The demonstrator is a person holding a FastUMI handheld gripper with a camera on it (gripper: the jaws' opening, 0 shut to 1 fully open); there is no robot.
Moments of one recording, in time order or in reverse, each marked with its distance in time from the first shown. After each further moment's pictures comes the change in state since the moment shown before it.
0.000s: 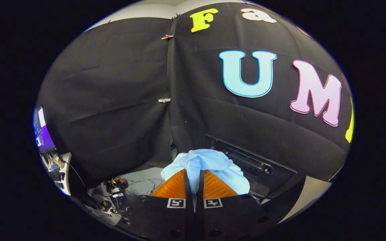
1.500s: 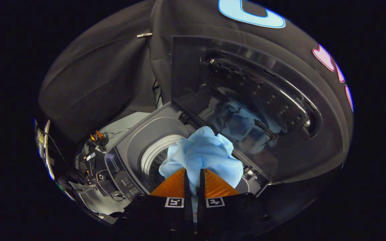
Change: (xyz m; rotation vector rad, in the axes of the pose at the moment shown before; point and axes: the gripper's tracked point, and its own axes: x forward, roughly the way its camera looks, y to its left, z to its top) arm 0.114 -0.097 -0.188 -0.039 0.527 -0.083
